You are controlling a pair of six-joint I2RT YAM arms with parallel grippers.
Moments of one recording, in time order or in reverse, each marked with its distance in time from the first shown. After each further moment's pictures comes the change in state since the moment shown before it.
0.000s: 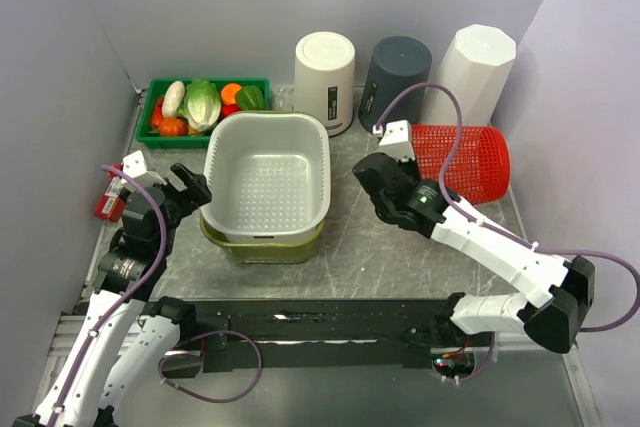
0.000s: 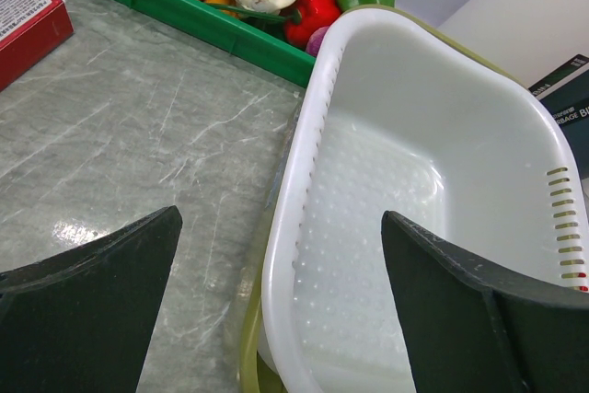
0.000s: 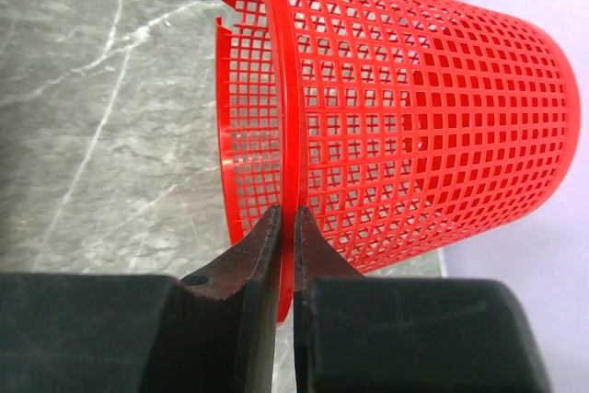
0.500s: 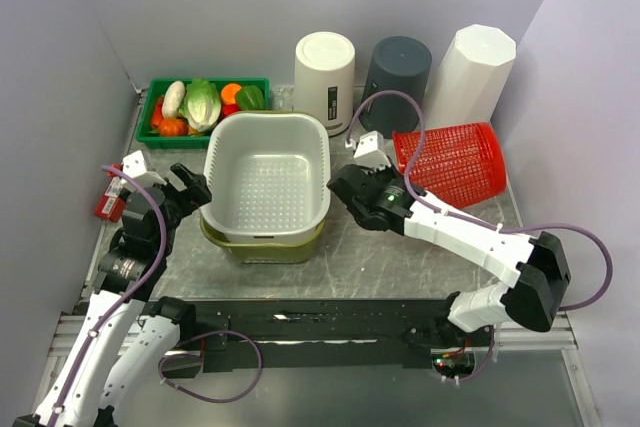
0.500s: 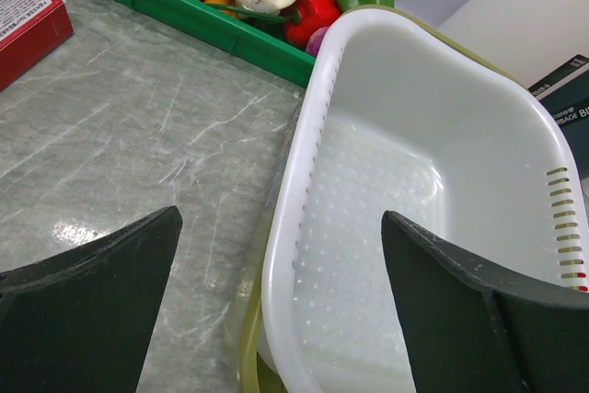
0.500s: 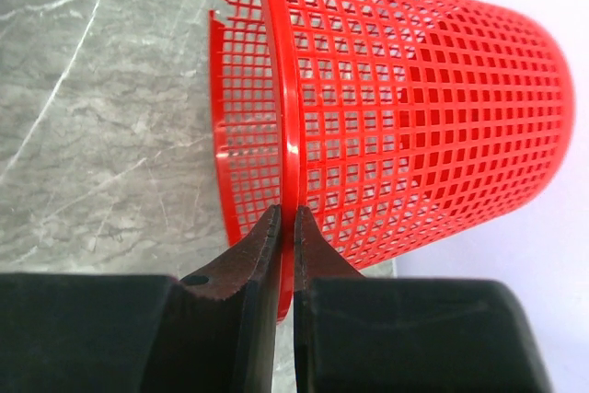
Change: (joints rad) left arm 0.000 -0.001 0.000 0.000 0.000 0.000; right arm 0.074 0.153 0.013 -0.077 0.096 -0.001
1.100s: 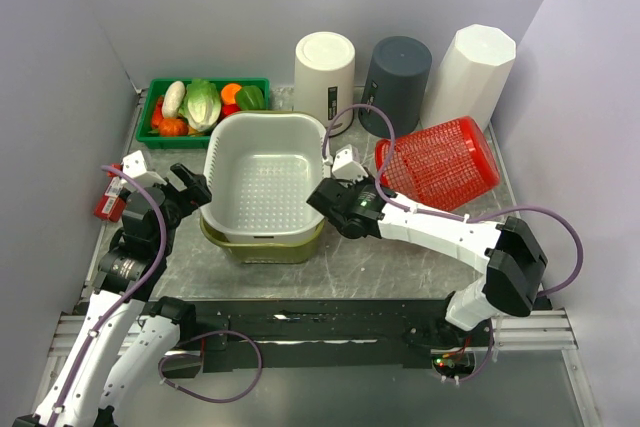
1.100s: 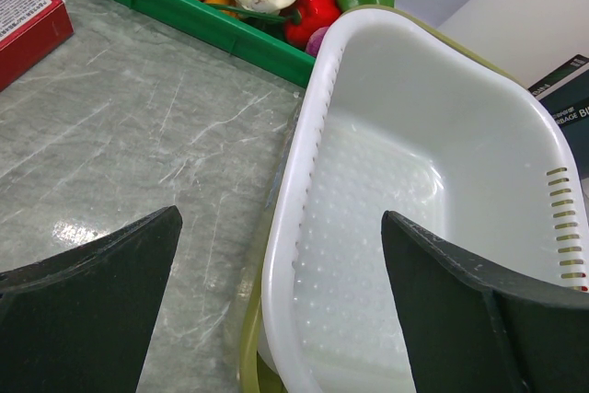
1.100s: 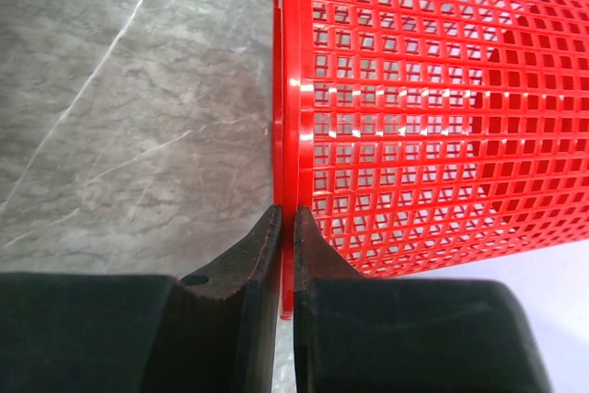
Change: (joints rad) left arm 0.000 0.000 0.000 0.000 0.000 0.000; right arm 0.077 0.139 0.015 -0.029 -0.026 0.042
